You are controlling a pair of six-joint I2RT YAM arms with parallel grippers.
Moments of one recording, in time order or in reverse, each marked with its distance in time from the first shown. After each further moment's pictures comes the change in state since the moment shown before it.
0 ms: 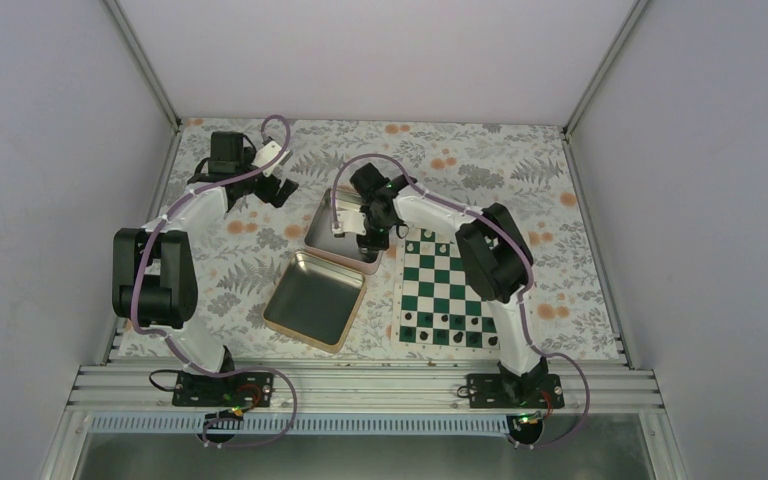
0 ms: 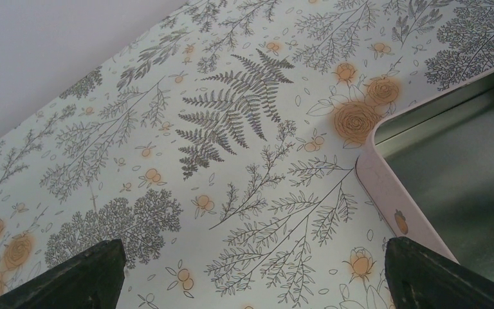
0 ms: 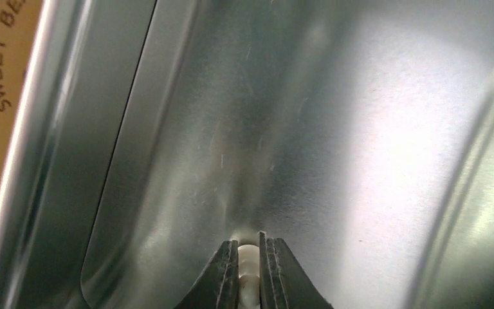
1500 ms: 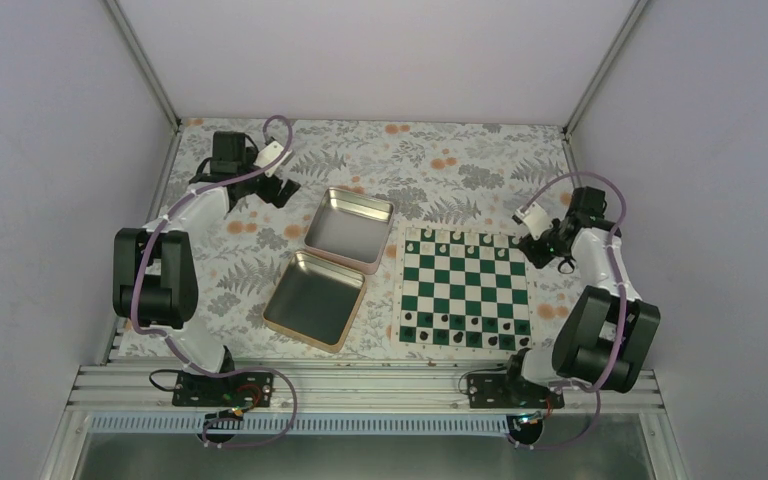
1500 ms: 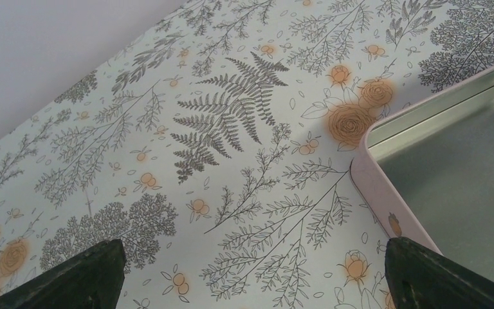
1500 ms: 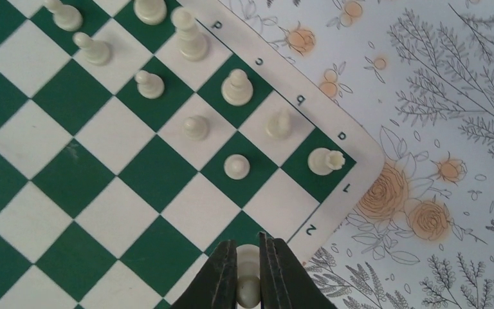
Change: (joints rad) left arm -0.011 0.000 0.001 -0.001 0.000 0.001; right arm -1.017 -0.774 -0.715 0.039 -0.145 -0.046
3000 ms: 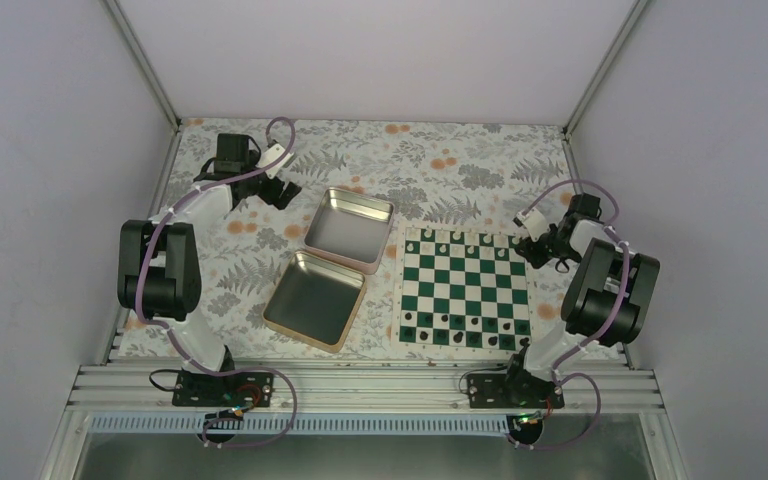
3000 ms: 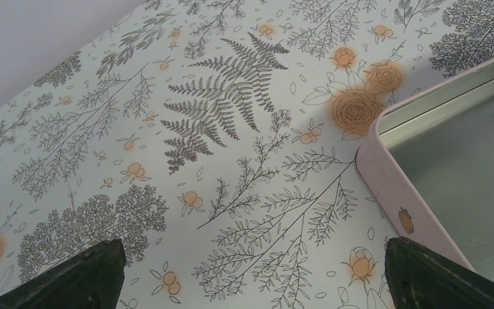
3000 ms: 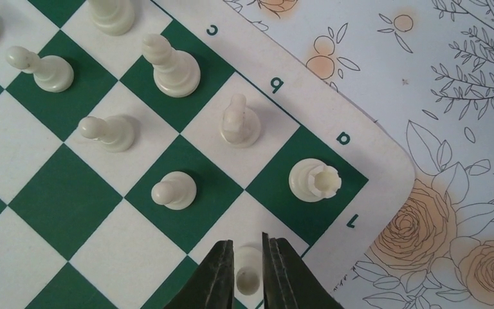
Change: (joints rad) left arm -0.002 0.053 0.015 -0.001 -0.007 0.000; right arm -0.072 0.278 -0.012 0.205 -0.076 -0.028
